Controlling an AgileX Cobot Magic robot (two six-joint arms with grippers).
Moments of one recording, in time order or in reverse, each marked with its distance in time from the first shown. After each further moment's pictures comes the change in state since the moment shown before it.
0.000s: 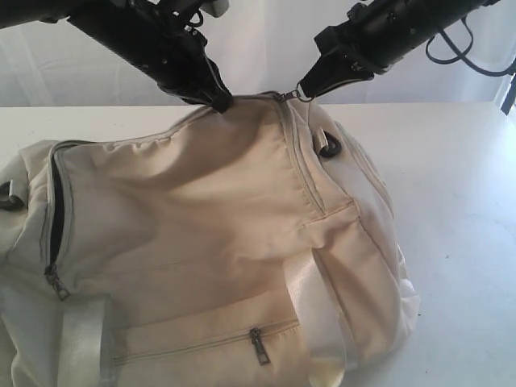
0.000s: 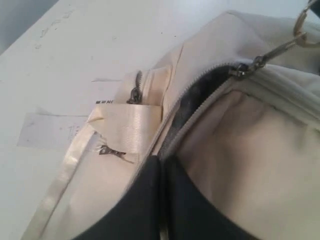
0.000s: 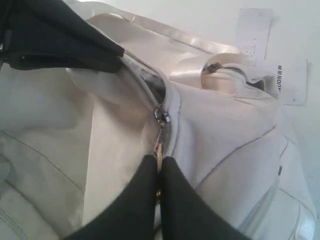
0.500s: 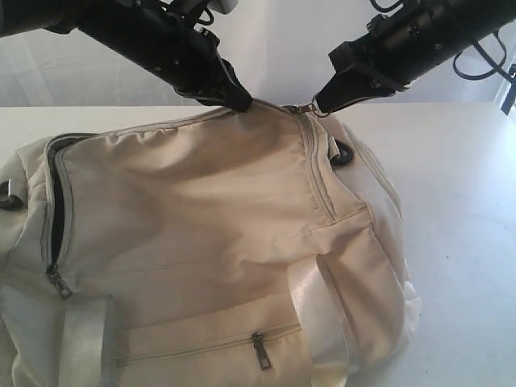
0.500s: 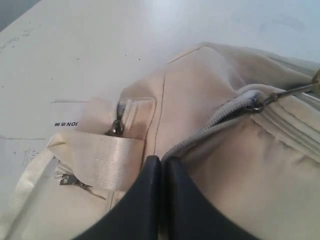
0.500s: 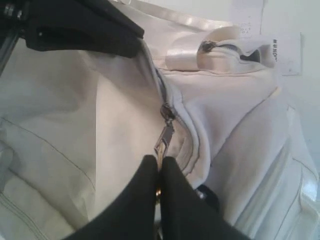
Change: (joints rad) left arm 0.000 0.017 0.000 -0.178 0.010 0.075; right arm -0.005 -0.171 0.228 -0.019 -0.069 0.000
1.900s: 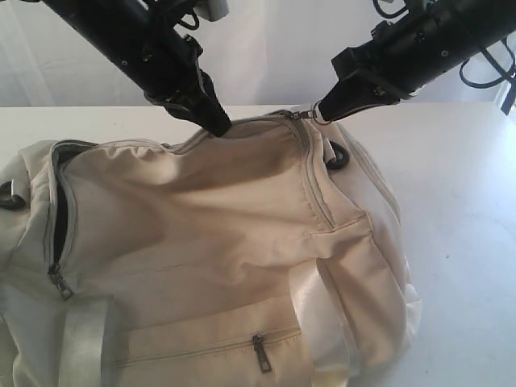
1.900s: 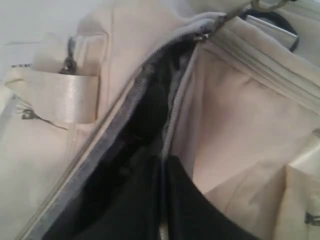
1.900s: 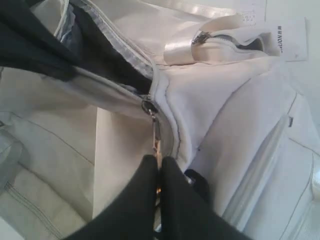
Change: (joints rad) left arm 0.000 -0.079 0.000 0.129 0.287 -0.070; right arm 0.000 -0.040 0.055 -0.005 -0.018 0.025
